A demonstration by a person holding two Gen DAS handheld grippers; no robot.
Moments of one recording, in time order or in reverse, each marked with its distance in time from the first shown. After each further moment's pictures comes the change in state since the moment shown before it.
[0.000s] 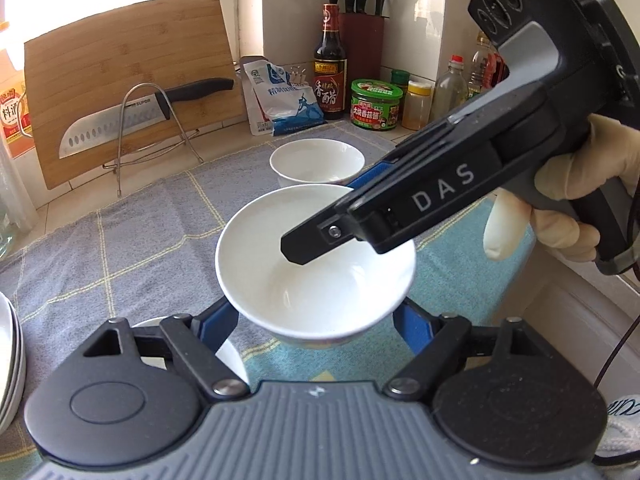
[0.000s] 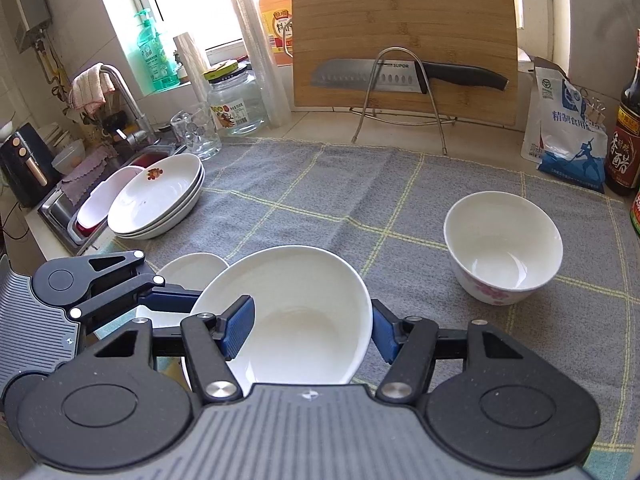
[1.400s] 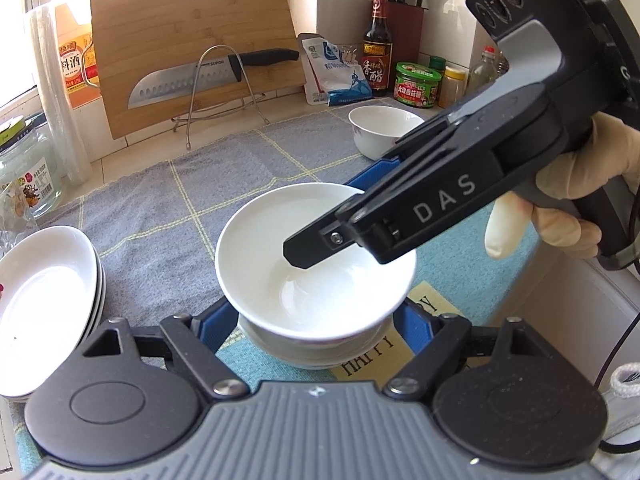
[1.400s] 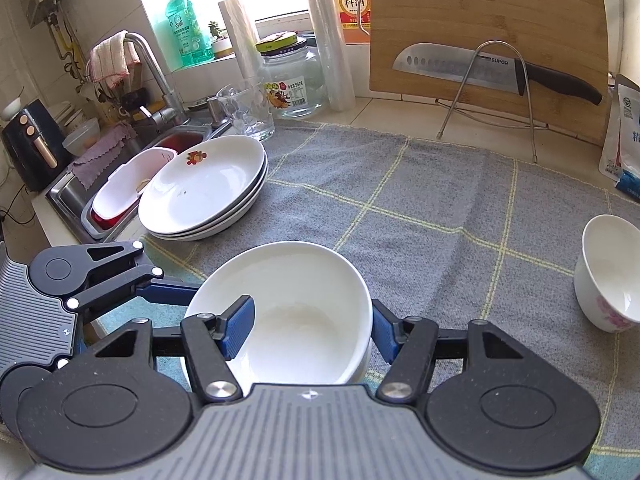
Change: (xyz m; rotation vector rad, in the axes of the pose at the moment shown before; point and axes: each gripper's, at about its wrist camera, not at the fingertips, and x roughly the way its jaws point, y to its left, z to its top) left arm -0.041 0.076 -0.047 -0.030 0.045 0.020; right arm 0.068 0.090 0.015 -0.033 0.052 0.013
